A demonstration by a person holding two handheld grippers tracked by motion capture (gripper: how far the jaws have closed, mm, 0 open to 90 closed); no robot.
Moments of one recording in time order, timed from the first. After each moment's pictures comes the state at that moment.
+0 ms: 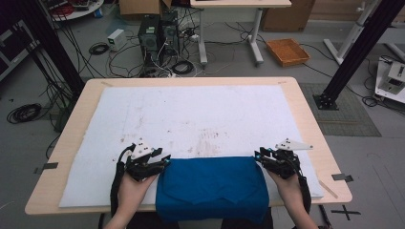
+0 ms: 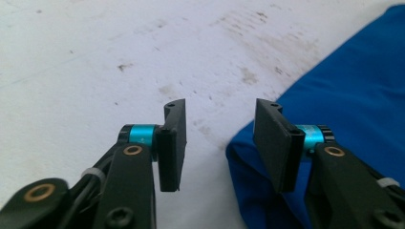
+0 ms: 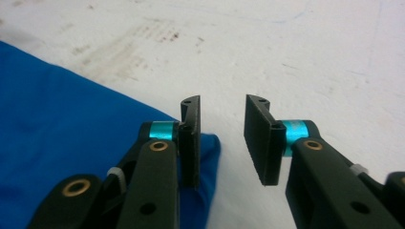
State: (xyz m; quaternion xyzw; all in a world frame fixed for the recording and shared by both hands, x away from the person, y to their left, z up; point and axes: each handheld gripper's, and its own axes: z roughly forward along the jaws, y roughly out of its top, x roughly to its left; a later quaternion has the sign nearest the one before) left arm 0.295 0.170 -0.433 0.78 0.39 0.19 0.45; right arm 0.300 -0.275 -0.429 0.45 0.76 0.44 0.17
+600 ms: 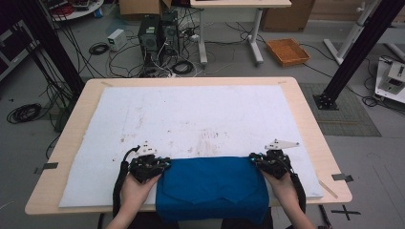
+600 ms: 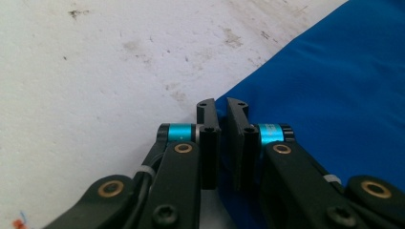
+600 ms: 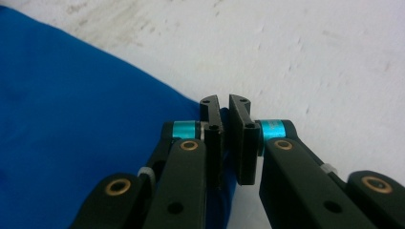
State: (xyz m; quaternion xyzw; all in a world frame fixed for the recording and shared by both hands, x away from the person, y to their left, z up) left arm 0.302 0.165 -0.449 0.80 0.40 0.11 0.43; right arm 0.311 -0.261 -0.444 0.43 0.80 0.40 0.14
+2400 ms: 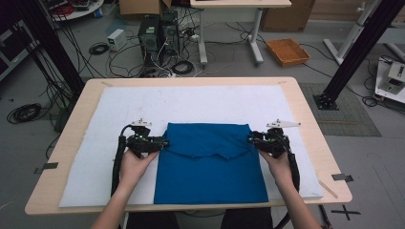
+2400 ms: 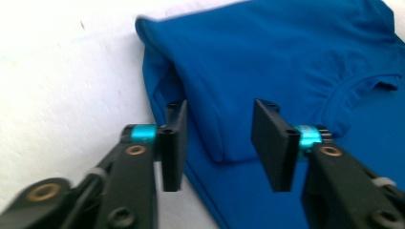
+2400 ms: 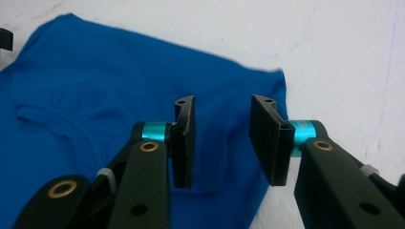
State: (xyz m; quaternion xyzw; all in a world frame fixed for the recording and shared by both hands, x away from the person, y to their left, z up) left arm 0.370 0.183 -0.434 0.77 0.47 0.06 0.42; right arm 0.362 -0.263 -0.425 0.47 0.76 0.44 0.15
